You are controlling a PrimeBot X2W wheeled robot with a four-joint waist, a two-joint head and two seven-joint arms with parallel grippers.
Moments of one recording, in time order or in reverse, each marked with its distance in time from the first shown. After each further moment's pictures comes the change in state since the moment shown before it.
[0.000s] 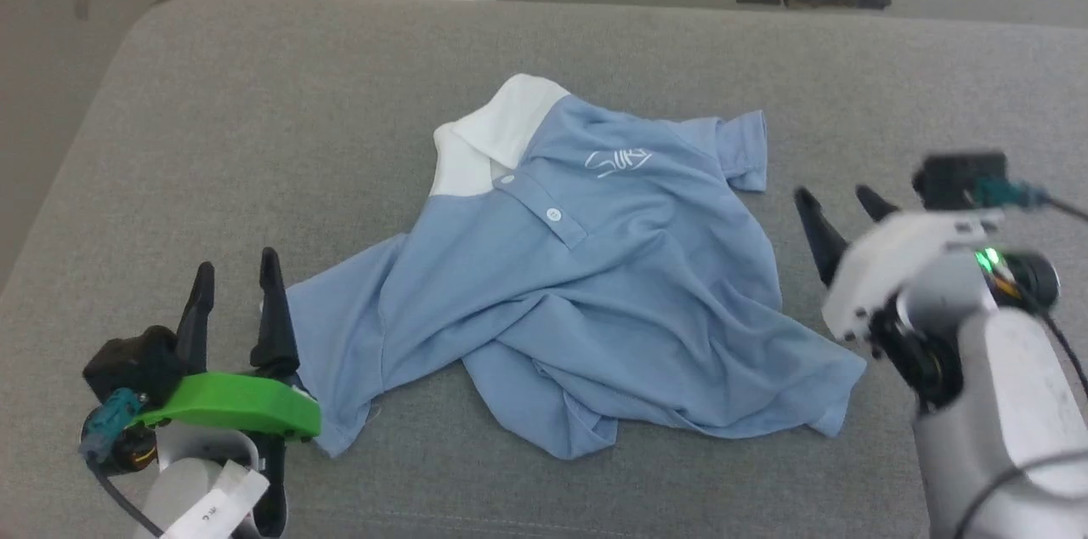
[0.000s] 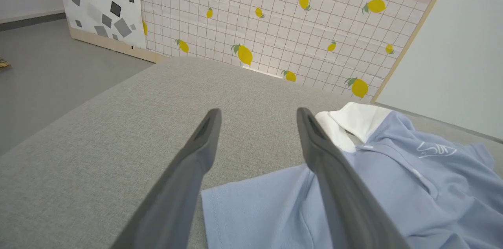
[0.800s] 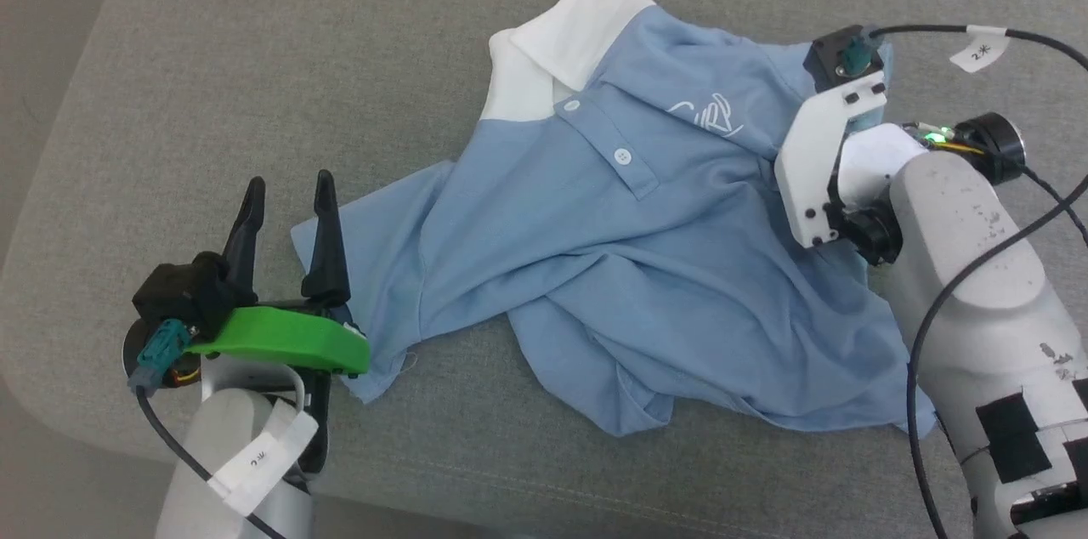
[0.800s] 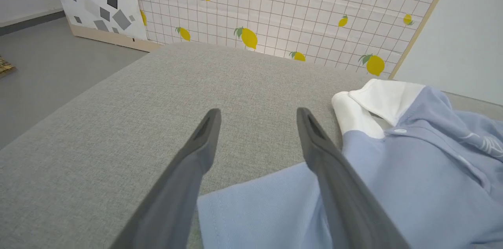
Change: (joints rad) left arm -0.132 -0.068 -0.029 0.004 0.112 -0.046 -0.007; right arm -0.466 -0.063 0.251 0.535 -0.159 0.000 0.267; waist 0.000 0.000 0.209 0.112
